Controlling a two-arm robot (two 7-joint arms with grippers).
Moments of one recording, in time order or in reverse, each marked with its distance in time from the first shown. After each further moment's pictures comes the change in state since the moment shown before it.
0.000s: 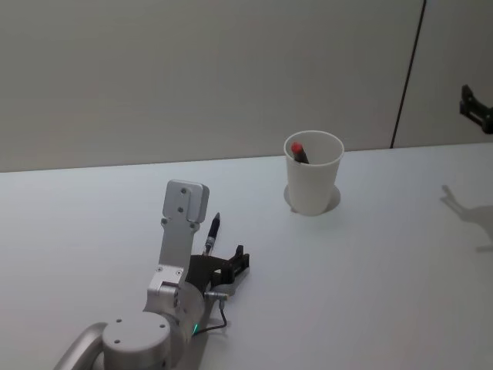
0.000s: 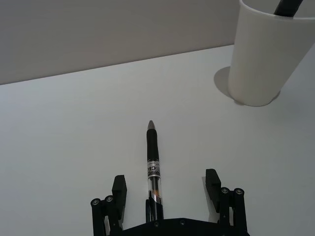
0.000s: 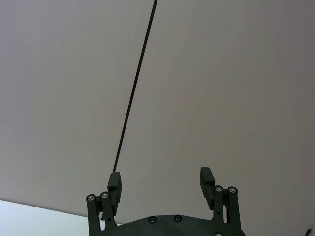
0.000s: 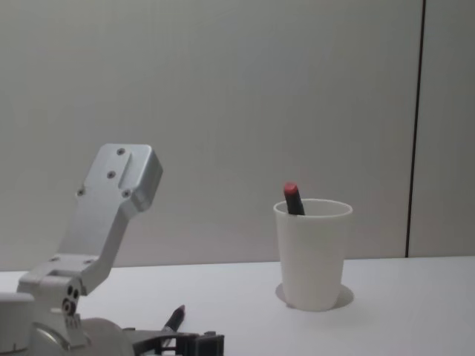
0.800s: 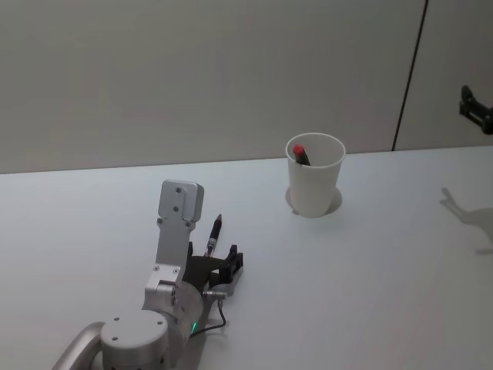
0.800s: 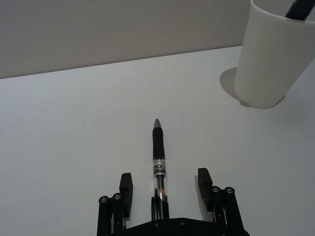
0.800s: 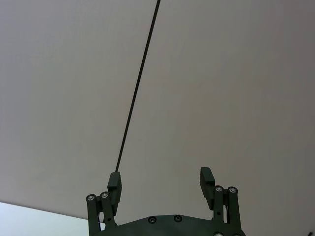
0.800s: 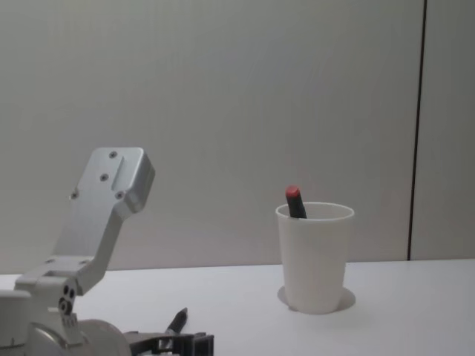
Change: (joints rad) left arm 0.000 -0.012 -0.013 0.009 -0.028 0.012 0.007; right arm 0.000 0.000 0.000 0.000 0.000 0.000 0.000
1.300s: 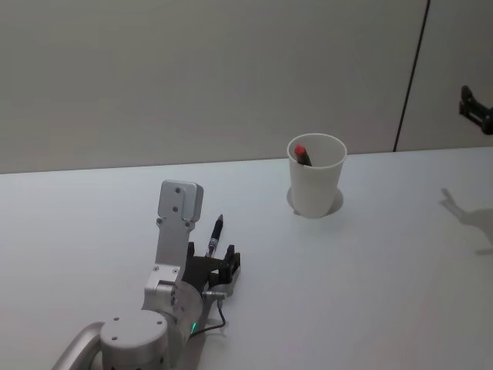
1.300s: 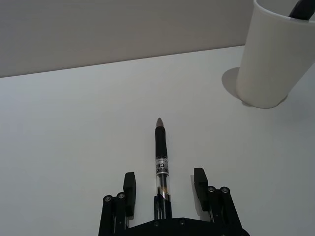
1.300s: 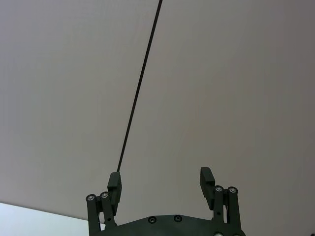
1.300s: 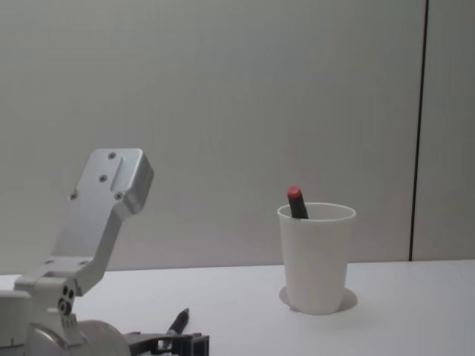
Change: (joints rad) left arm 0.000 -0.001 -0.001 0.003 -0.004 0.003 0.001; right arm 0.000 0.000 0.000 0.000 0.000 0.000 0.000
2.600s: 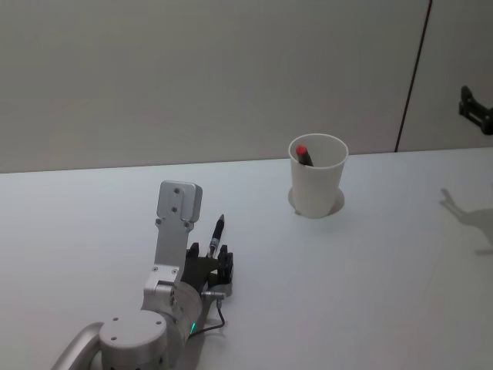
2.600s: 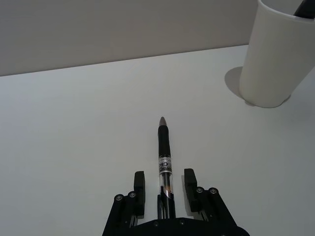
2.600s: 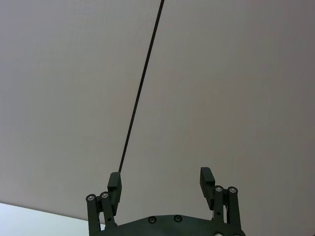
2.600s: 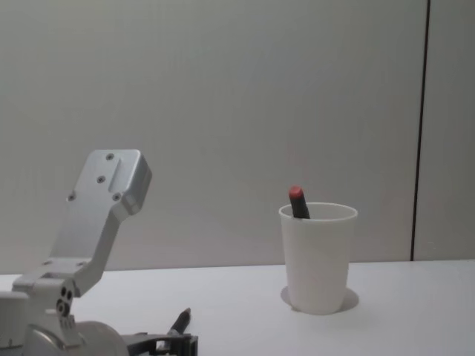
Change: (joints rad) left arm 0.001 -0.001 0.000 0.002 -0.002 0.002 0.000; right arm 0.000 0.000 0.000 0.000 0.000 0.000 0.000
